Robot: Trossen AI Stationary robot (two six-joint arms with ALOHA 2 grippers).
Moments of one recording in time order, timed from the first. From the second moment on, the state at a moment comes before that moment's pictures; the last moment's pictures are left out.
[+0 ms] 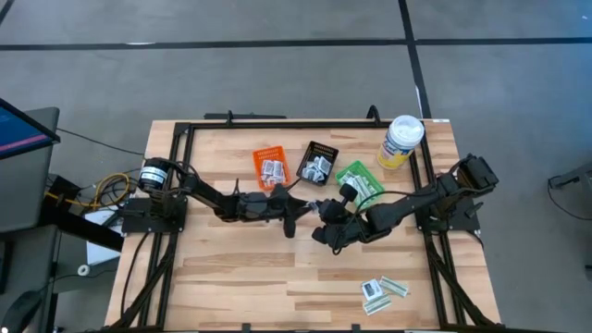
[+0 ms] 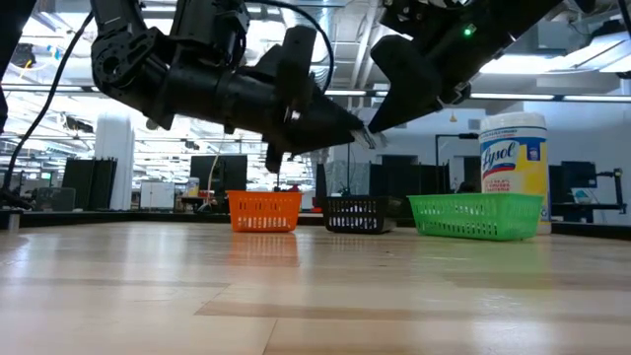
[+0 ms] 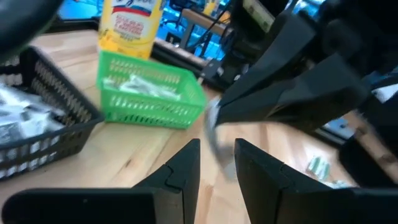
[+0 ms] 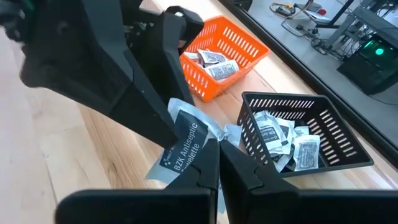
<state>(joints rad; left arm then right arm) -0.14 1.73 0.69 1.06 -0.29 -0.40 0.36 1.66 0.98 -0.24 0.89 0.49</state>
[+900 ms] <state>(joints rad) -0.13 1.73 0.72 0.96 -0.26 -0.43 0.35 1.66 0.98 -0.25 0.89 0.49</state>
